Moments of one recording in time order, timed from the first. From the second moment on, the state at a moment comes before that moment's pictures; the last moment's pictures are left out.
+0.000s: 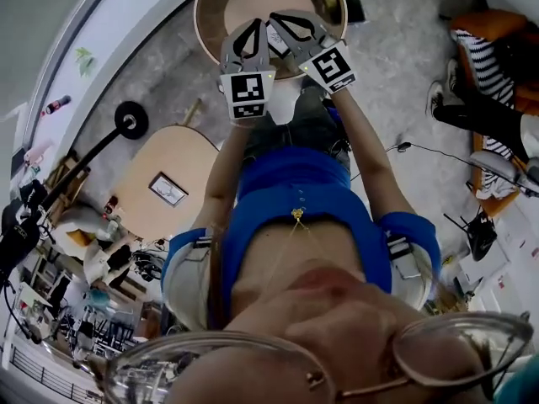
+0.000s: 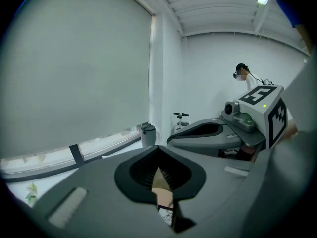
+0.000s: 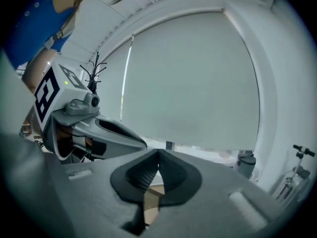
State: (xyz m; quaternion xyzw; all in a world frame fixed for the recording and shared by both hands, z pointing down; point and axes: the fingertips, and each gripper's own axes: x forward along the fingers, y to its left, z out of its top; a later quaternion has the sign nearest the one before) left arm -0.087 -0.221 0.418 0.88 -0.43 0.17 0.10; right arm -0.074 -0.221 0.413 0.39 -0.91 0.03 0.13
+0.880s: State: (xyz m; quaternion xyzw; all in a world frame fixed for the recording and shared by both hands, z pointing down) left arm -0.082 -0.205 0.257 0.90 -0.43 0.07 0.00; right arm -0.050 -0.212 0.257 0.48 -0.87 -0.03 0.08
